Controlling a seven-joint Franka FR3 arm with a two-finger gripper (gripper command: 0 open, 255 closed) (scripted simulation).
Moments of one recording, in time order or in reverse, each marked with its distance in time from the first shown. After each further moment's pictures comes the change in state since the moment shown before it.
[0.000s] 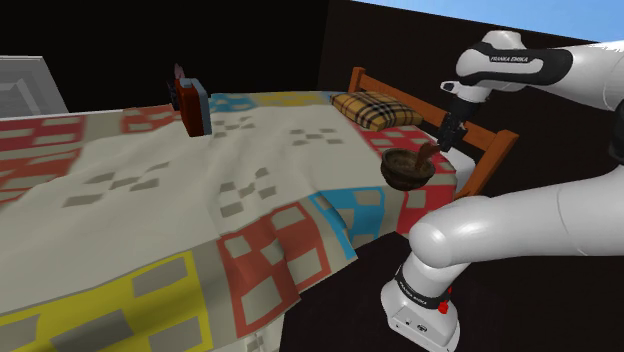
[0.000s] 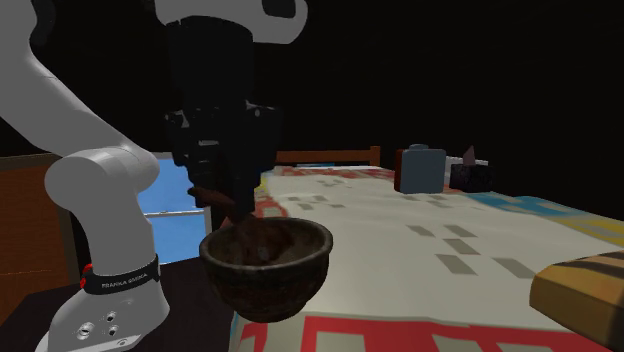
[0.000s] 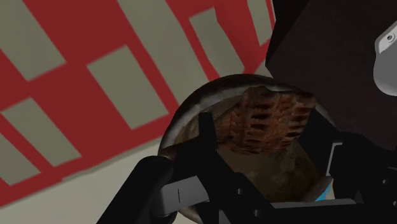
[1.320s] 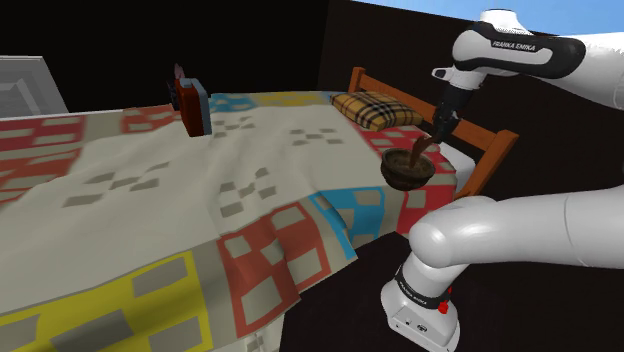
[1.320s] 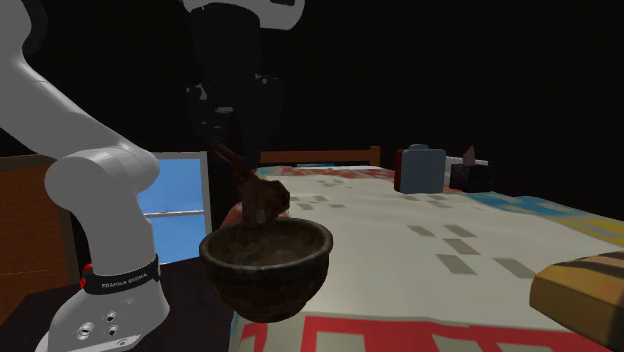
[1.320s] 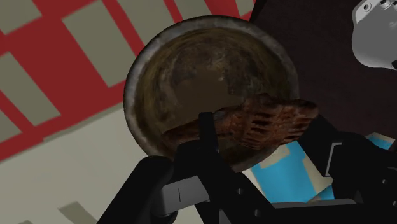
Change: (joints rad) arm -0.003 -0.083 0.154 -0.007 0.056 -0.111 0.110
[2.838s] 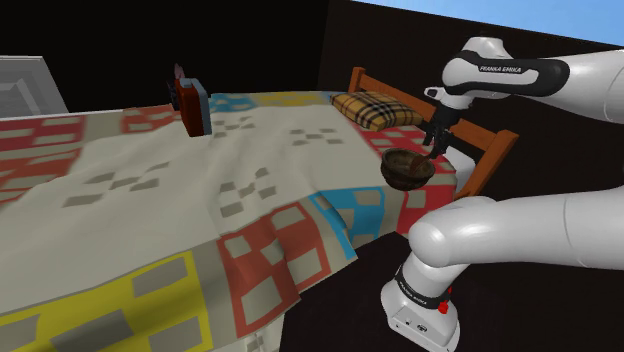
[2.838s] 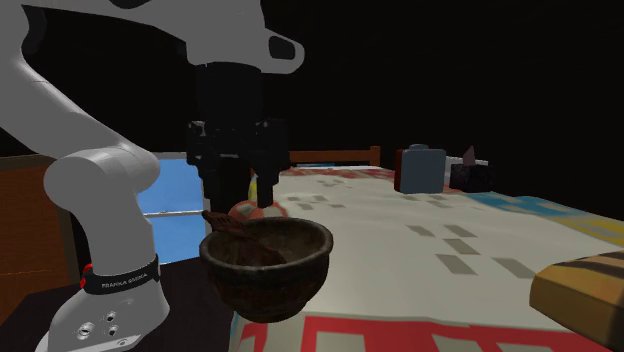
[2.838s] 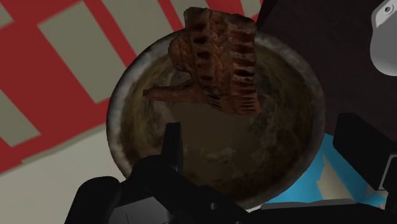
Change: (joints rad) arm -0.015 -0.003 -0.046 -0.137 -0.039 0.137 0.007
